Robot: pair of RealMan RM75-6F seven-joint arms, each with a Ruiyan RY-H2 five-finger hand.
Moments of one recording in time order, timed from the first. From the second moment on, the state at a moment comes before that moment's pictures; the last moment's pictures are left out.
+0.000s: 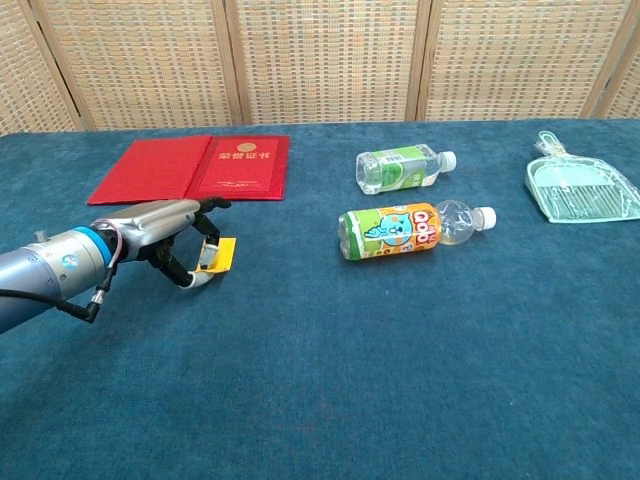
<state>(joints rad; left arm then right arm) -0.74 -1.80 -0.16 -1.02 1.23 0.84 0.07 0.08 -1.09 0.12 -1.55 -1.34 1.40 -0.01</state>
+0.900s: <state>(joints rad) -0.95 -1.85 -0.38 -0.82 1.17 0.83 -0.03 0.08 -1.07 0.12 -1.59 -1.33 1.40 -0.03</state>
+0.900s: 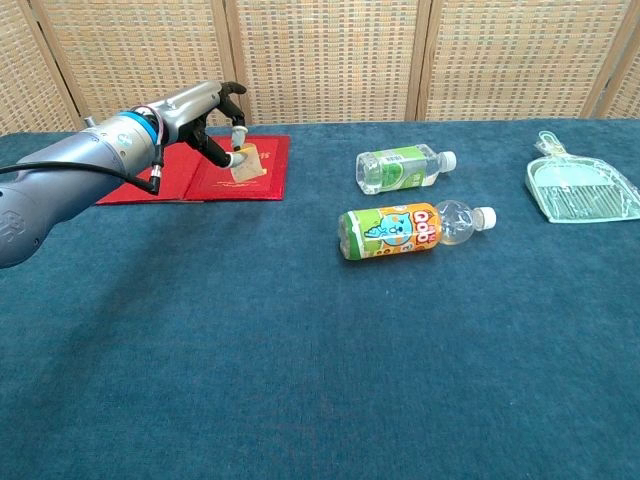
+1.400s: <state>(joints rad) -0.81 -1.56 -0.25 -1.40 1.36 0.90 -0.33 0.08 -1.08 0.11 -1.58 -1.34 1.40 -0.04</state>
